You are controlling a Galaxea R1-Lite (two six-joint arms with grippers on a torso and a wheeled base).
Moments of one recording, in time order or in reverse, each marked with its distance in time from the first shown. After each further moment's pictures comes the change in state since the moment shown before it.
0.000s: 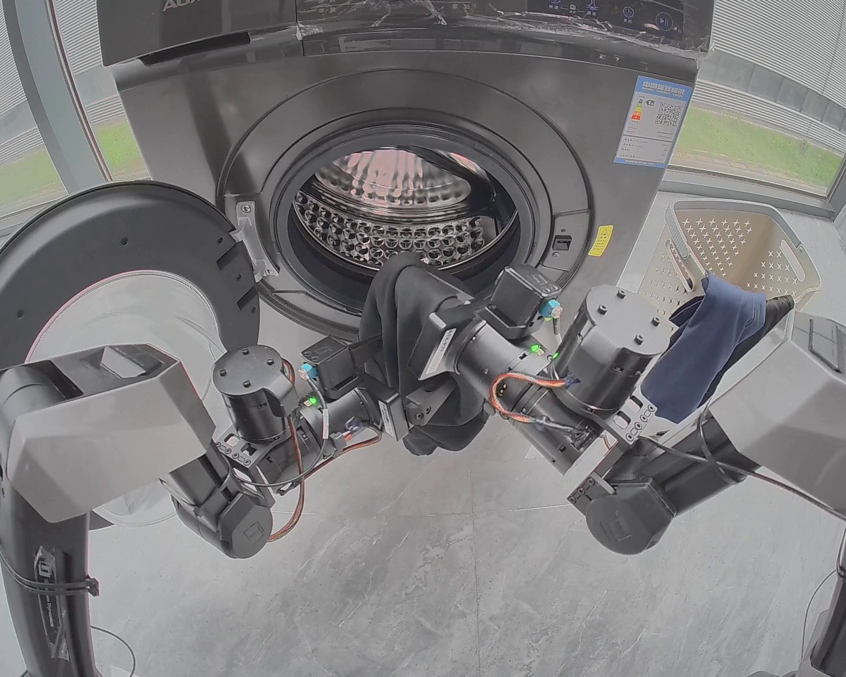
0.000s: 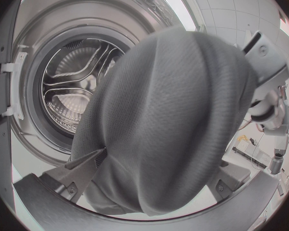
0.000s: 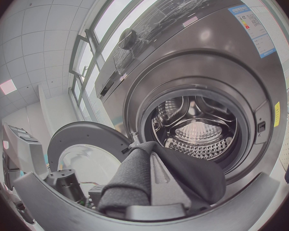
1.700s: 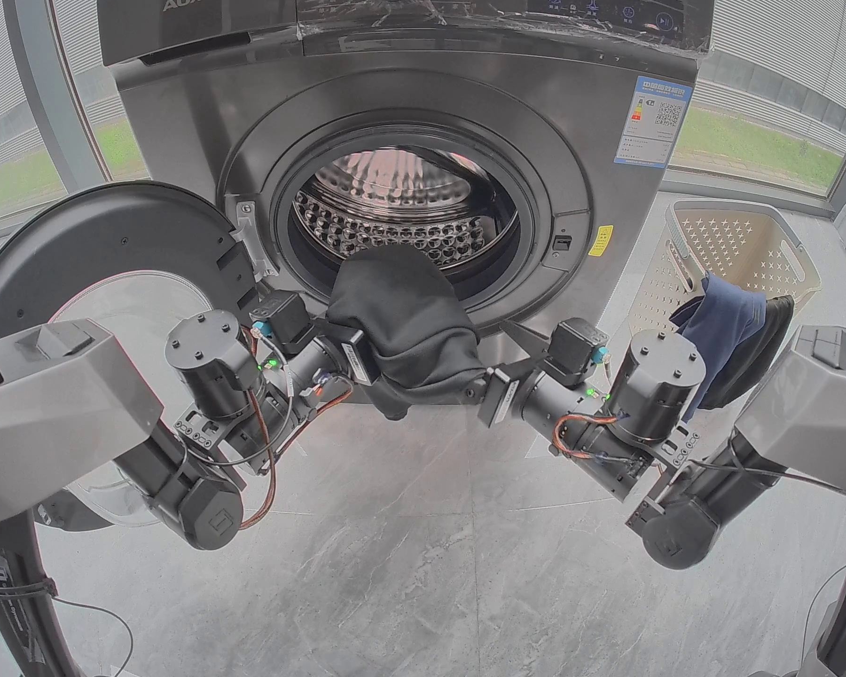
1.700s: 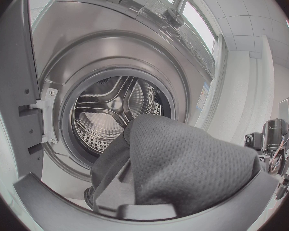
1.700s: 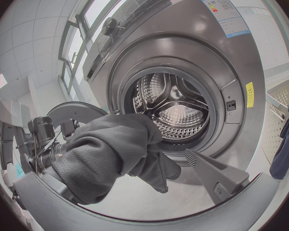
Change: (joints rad) left arm 0.001 -0.148 0.045 -0.003 0.249 -0.071; right arm -0.094 -0.043 0.267 -0.048 0.026 0.002
